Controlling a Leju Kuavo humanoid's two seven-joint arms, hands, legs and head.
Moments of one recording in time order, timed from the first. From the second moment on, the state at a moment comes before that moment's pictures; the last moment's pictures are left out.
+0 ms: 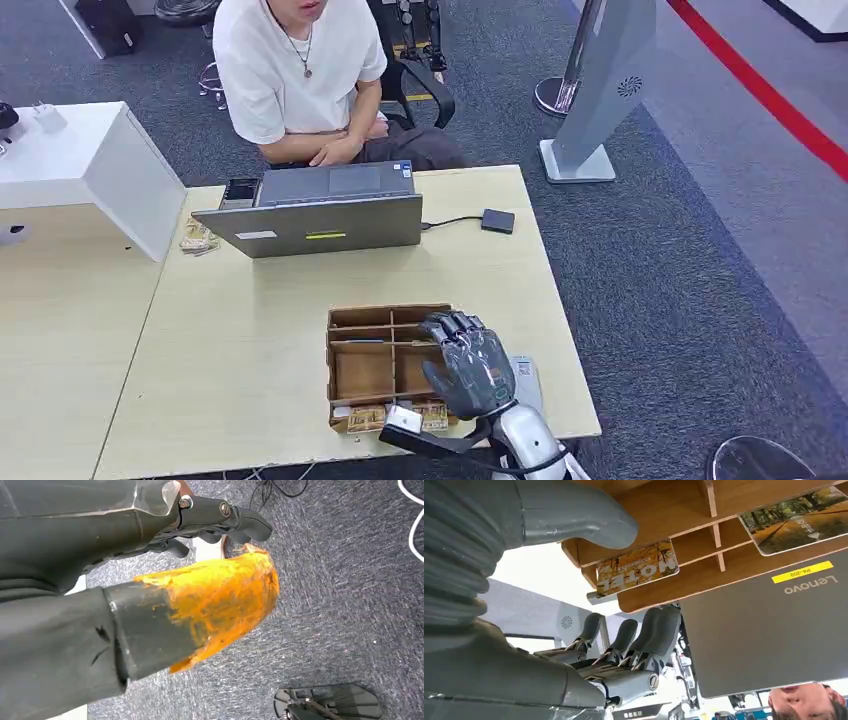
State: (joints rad) left arm -0.09 -0.18 1.00 -0.18 -1.39 0.23 -0.13; right arm -0.04 0.01 0.53 -1.37 1.27 -0.64 -0.11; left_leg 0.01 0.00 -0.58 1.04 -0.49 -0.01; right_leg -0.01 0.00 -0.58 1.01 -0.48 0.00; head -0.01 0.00
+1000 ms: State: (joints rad) left arm -0.09 -0.18 1.00 -0.18 -1.39 0.22 -0.13; right arm -0.08 0.01 0.53 -1.31 1.33 -0.63 -0.06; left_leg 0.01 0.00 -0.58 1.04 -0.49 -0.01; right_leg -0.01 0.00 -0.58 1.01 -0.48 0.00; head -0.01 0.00
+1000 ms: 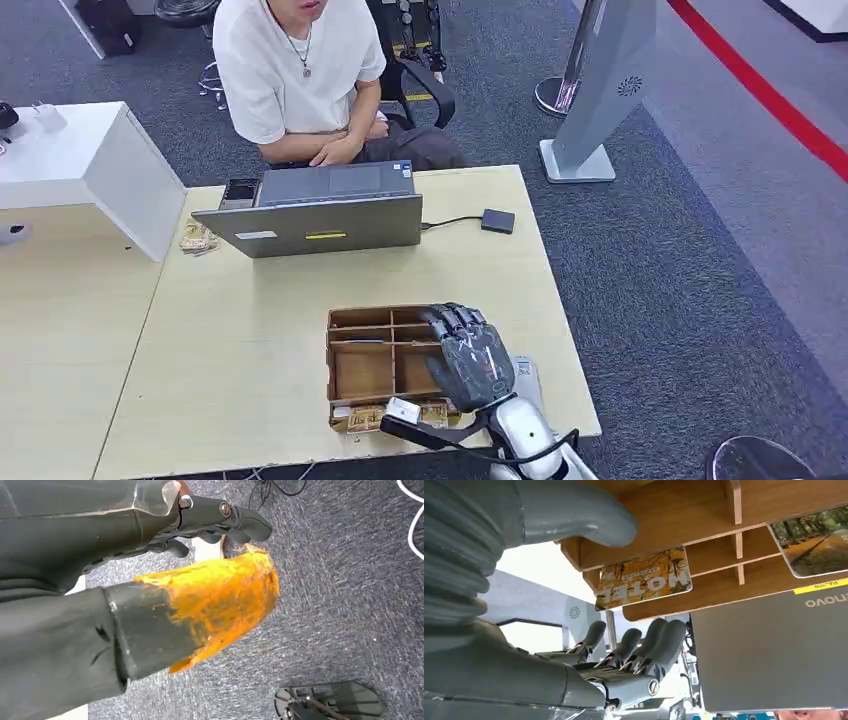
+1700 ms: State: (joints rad) left arm -0.09 -0.18 1.00 -0.18 -1.40 0.22 -0.13; right arm -0.08 0.01 0.54 -1.31 1.33 -0.63 -0.06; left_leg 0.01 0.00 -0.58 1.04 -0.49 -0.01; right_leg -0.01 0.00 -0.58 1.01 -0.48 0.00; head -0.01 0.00
